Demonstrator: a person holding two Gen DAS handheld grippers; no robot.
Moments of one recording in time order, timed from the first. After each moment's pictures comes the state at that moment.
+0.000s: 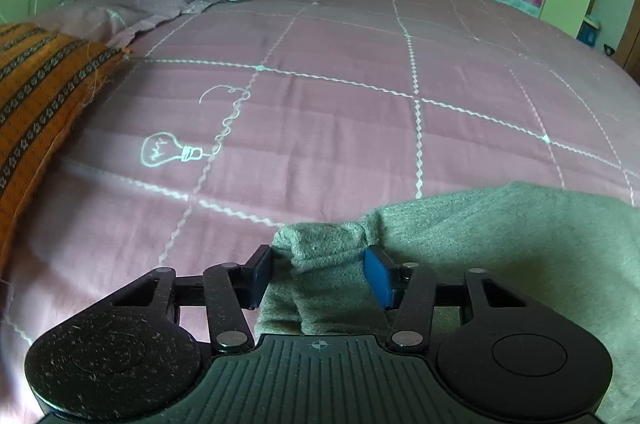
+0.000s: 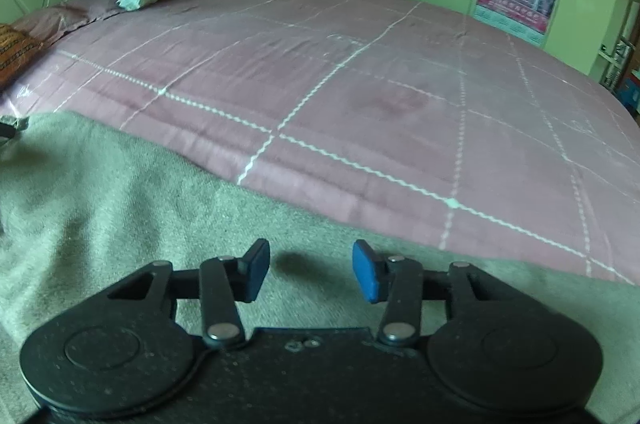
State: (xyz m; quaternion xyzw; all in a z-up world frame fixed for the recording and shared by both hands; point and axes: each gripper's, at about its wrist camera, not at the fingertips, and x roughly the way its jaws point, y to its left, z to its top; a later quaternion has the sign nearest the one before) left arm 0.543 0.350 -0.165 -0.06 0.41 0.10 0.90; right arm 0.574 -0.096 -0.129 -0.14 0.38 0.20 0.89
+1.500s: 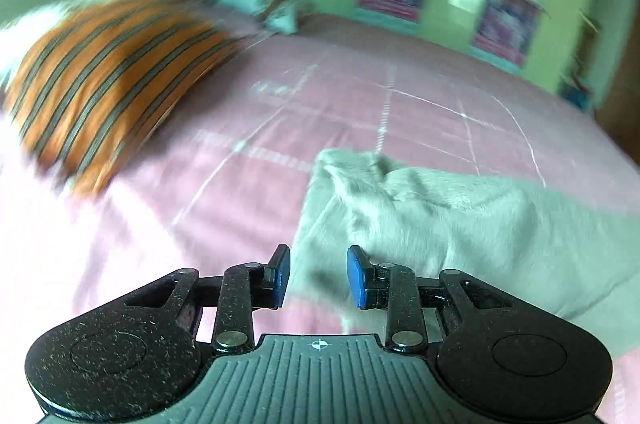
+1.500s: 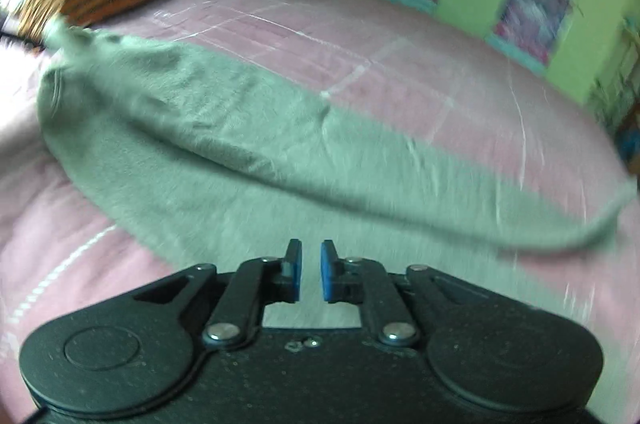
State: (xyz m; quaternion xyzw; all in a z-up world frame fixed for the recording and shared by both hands) left arm 0.228 0.335 -0.118 -0.14 0.32 0.12 0.93; right arm 0.280 -0.151 -0.091 -0.19 0.36 0.22 0.89
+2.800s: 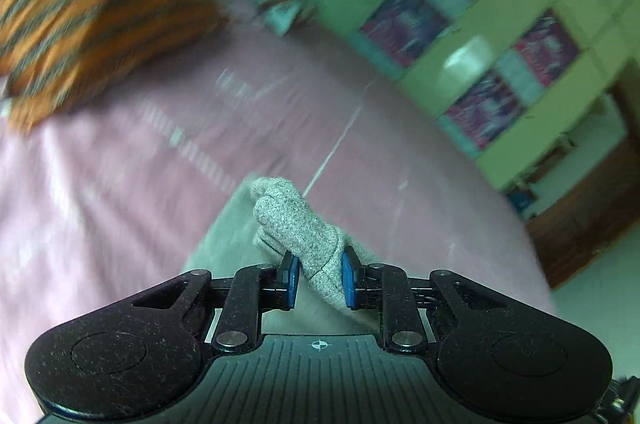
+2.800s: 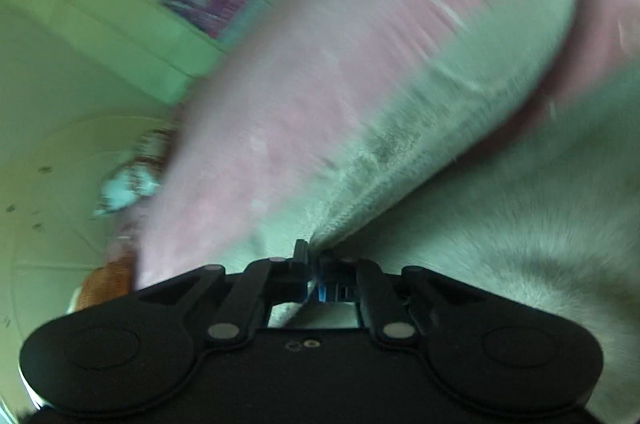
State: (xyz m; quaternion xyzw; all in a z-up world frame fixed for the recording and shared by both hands) left arm 0.266 0.345 -0.095 -0.33 0.27 0.05 0.90; right arm 0.362 -0.242 -0.114 0.34 0.37 0.15 0.85
